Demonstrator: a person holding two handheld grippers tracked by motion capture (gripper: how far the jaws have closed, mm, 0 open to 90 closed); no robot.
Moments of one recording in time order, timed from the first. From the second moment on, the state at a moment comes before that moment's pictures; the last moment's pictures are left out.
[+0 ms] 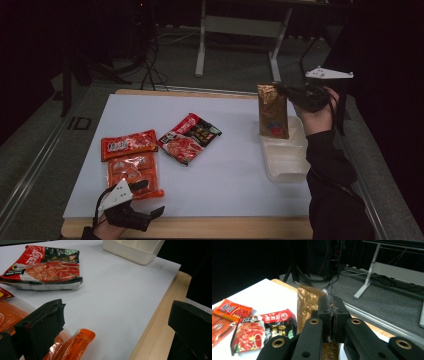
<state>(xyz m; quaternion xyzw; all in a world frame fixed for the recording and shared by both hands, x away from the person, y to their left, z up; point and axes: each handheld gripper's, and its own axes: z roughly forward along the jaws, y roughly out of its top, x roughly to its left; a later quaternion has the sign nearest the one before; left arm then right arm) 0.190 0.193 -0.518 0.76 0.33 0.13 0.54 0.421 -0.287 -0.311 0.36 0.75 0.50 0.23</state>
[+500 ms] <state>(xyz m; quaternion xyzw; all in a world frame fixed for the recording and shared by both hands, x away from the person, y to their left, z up) 0.184 0.198 -0.519 0.76 0.33 0.13 0.54 0.451 -0.311 -0.321 0.38 0.74 0.49 0.26</state>
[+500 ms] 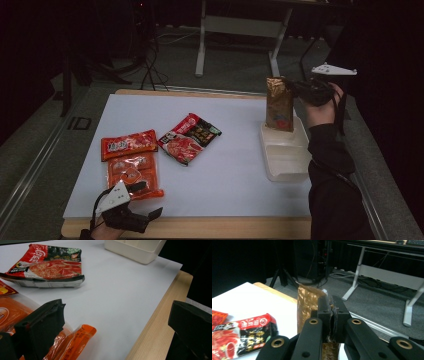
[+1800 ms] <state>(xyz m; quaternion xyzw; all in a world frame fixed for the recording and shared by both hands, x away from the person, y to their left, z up) 0.172 0.208 -0.519 0.76 0.35 0.14 0.53 0.493 -0.325 -0.390 0.41 0.78 0.43 0.19</state>
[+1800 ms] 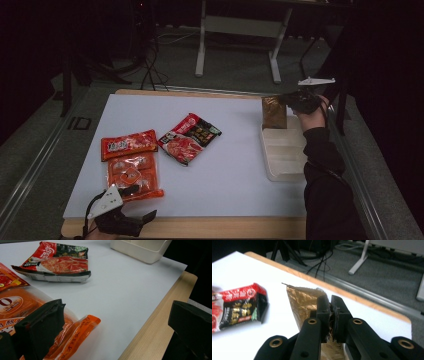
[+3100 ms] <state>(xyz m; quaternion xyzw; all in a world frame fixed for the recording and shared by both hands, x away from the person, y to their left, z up) 0.181 0.198 -0.516 0.78 0.35 0.11 0.51 0.360 -0.293 -0.372 0.37 0.73 0.56 0.16</state>
